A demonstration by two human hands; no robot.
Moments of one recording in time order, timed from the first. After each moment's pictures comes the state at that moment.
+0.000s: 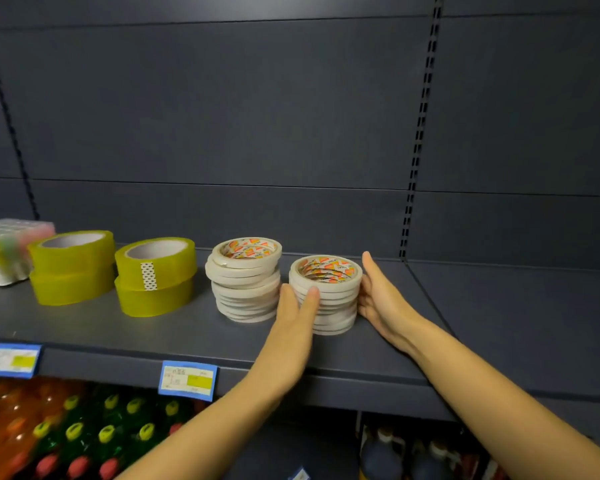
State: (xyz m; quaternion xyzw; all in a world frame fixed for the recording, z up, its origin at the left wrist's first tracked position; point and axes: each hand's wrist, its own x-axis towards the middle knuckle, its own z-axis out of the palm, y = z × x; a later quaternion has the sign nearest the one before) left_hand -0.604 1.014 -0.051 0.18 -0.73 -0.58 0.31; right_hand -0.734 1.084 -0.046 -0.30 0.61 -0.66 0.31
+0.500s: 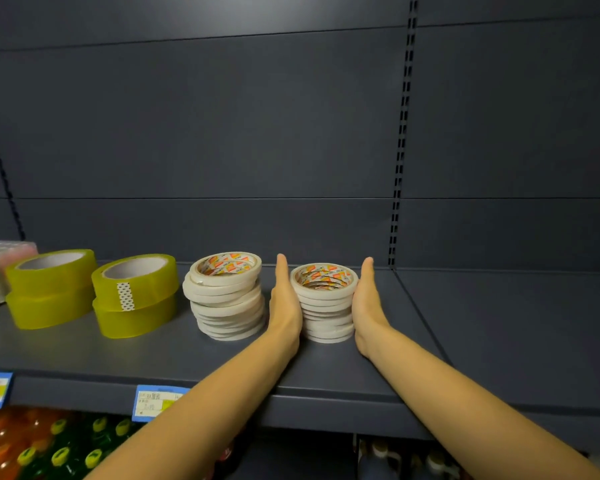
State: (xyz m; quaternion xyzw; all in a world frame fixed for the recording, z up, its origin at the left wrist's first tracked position) left_hand -0.672 0.995 -0.043 0.27 -0.52 -0.74 0.33; right_hand -0.741 1.066 -0.045 -0.10 0.63 -0.73 0.24
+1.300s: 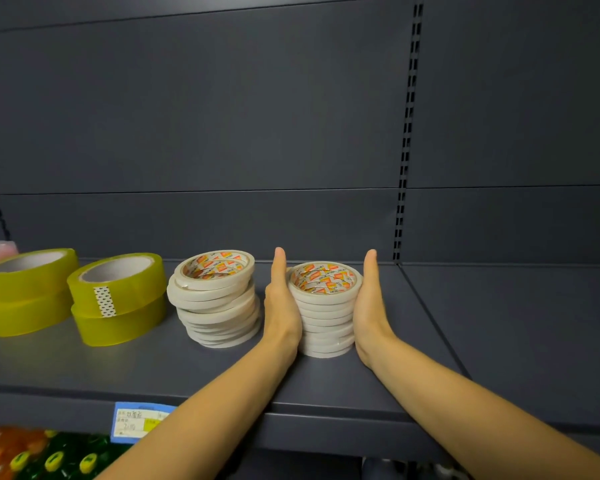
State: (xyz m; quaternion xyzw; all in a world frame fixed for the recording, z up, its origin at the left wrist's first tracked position) left_hand -0.684 0.982 -0.057 0.18 -0.53 -0.75 0.36; right_hand -0.744 1.060 -0.053 -0.15 0.59 -0.76 0.24
